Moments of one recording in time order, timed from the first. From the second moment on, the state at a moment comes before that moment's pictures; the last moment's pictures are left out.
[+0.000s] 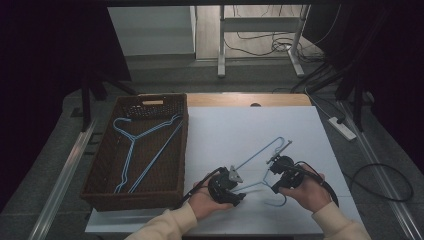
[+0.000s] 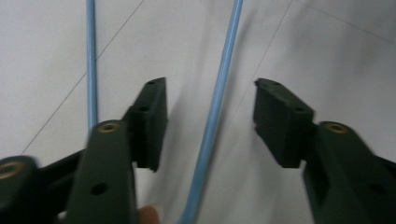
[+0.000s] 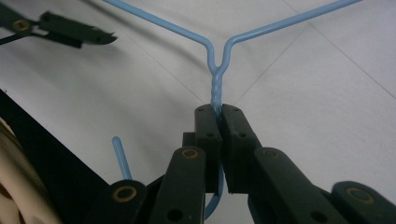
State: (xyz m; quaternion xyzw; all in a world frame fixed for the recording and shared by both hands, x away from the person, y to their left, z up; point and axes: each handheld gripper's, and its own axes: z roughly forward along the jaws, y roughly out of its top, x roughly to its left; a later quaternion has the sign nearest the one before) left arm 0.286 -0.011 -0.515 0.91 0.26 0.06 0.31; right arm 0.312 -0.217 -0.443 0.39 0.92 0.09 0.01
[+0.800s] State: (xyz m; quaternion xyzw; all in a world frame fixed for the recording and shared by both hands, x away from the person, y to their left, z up) left arm 0.281 -0.008 -0.509 0.92 0.20 0.06 0.32; right arm 0.312 -0.230 -0.429 0.39 0.91 0.16 0.01
